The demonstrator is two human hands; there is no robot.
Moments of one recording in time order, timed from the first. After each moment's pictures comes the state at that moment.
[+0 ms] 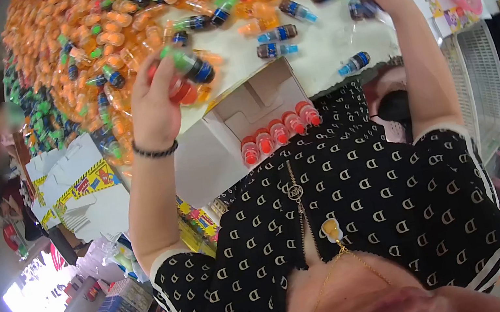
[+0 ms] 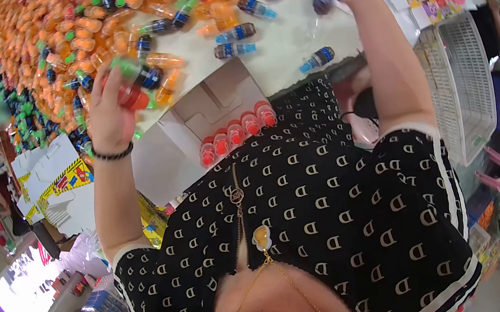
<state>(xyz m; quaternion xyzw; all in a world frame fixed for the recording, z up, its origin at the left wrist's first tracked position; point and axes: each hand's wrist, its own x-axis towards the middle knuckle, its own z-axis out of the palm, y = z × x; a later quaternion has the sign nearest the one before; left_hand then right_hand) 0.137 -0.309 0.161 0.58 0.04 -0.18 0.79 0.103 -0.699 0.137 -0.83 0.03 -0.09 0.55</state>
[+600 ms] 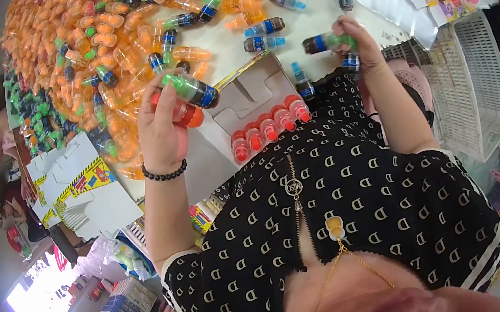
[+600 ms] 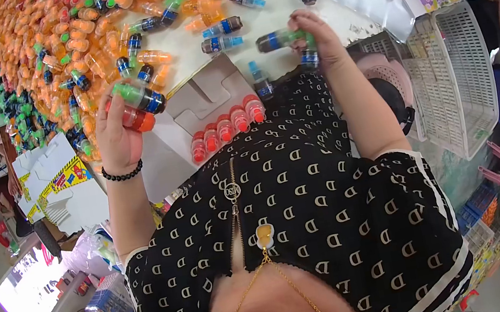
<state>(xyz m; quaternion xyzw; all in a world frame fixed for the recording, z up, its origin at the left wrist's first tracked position) 0.097 -0.291 0.146 0.54 -0.03 -0.23 0.81 0.001 -0.668 0.031 -0.45 0.13 0.00 0.88</state>
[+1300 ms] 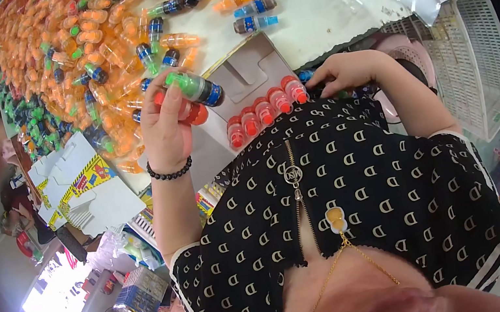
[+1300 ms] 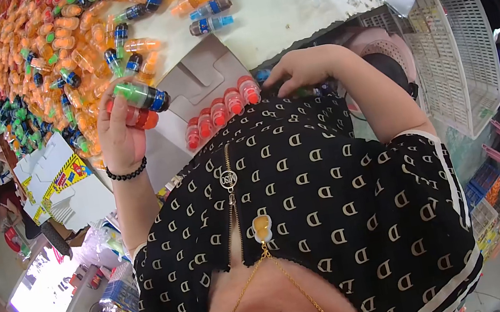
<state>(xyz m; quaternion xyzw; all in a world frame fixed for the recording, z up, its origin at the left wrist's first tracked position) 0.077 -0.296 0.141 0.56 -0.04 -0.25 0.79 -0.016 -0.627 0.060 -0.75 -0.08 0.49 0.44</state>
